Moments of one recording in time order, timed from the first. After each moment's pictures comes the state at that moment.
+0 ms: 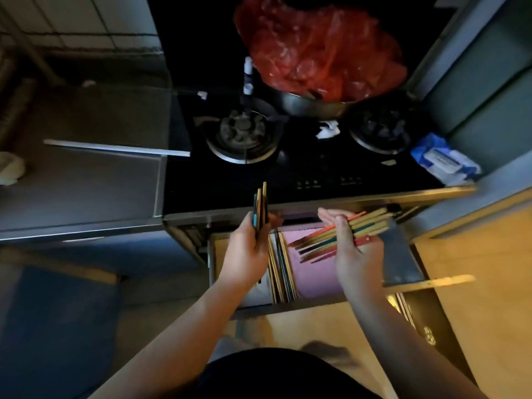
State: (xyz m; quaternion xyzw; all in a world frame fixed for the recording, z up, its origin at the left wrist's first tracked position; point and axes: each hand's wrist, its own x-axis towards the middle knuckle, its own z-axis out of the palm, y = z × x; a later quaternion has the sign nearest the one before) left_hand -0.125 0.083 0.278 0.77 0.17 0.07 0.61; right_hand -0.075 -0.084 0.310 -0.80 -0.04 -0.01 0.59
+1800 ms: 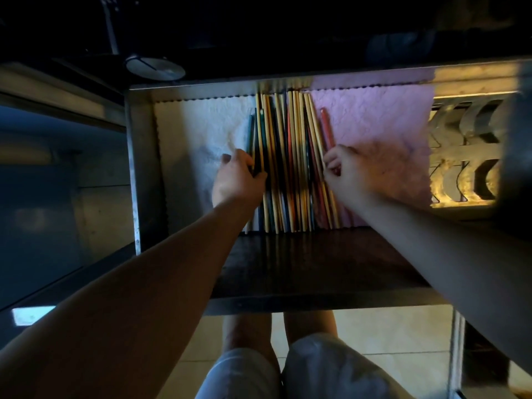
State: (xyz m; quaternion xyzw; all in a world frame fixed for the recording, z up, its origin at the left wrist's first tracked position) left_hand -0.052 0.050 -0.162 0.83 0.40 -0.20 0.34; right_hand 0.044 -0.128 -0.148 -0.91 -0.12 0.31 0.24
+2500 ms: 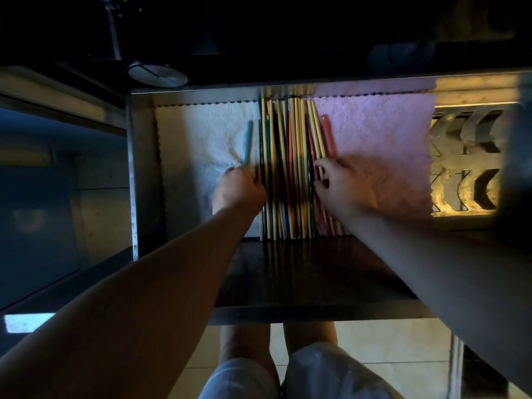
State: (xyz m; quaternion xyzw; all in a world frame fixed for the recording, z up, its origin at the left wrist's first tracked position) left_hand -0.053 0.047 -0.165 0.86 0.37 -0.23 0.27; right_hand 0.031 -0.127 -0.160 -0.93 -0.16 0.30 0.15
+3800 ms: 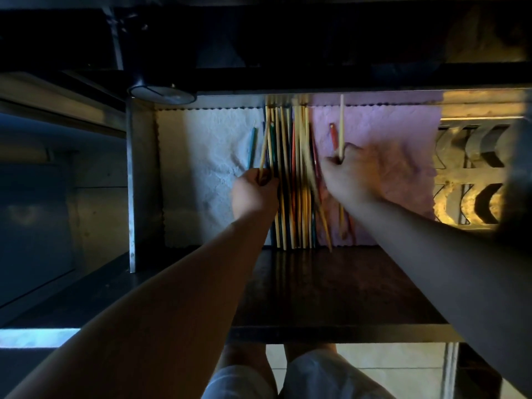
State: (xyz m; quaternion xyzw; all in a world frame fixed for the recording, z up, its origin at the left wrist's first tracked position) left_hand -0.032 0.022 -0.163 0.66 0.55 -0.12 0.50; right_hand 0.068 -0.094 -0.152 -0.94 0.00 0.28 0.20
